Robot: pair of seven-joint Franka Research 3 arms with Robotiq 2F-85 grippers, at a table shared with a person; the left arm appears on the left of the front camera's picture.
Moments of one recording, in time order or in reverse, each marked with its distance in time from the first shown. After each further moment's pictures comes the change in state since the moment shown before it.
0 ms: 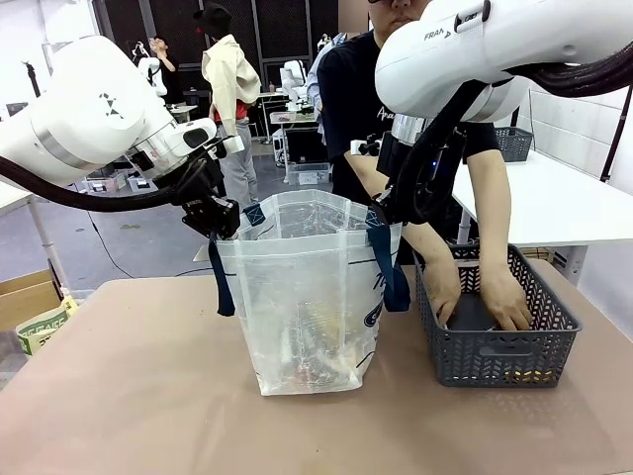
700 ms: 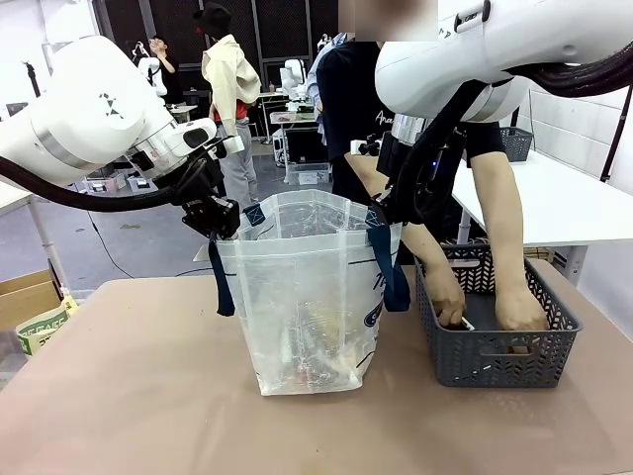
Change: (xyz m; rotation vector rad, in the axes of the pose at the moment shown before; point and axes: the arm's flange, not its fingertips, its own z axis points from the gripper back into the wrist) left arm 0.000 0.000 0.000 0.000 0.000 0.000; right arm 0.000 0.000 0.000 0.000 0.000 0.000
